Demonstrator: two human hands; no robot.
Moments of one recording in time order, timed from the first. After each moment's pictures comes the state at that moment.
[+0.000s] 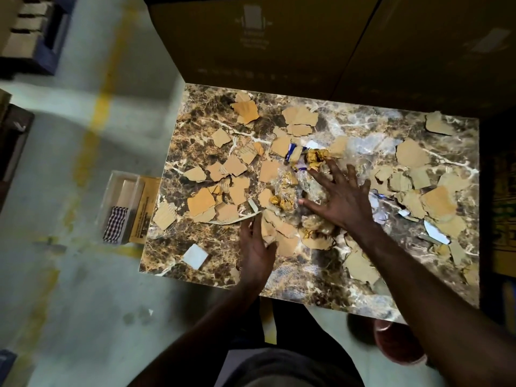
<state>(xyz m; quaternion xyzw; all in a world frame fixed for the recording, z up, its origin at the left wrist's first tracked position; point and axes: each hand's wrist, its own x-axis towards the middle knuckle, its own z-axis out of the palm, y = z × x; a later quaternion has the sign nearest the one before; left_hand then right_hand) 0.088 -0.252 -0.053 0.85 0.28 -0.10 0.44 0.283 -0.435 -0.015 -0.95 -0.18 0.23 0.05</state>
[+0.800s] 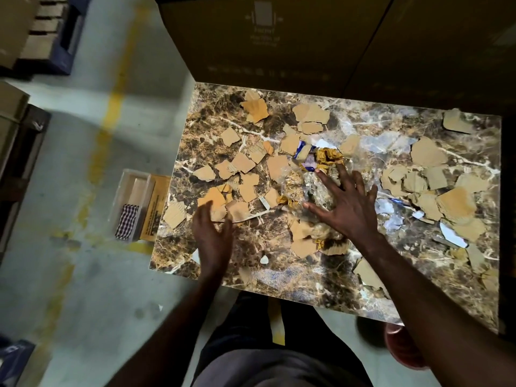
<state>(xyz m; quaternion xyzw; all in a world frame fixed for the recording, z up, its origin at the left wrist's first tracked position) 0.087 -0.147 -0.038 0.84 0.41 0.03 0.36 0.264 -0.428 -0.022 -0.96 -0.17 0.20 0.09</state>
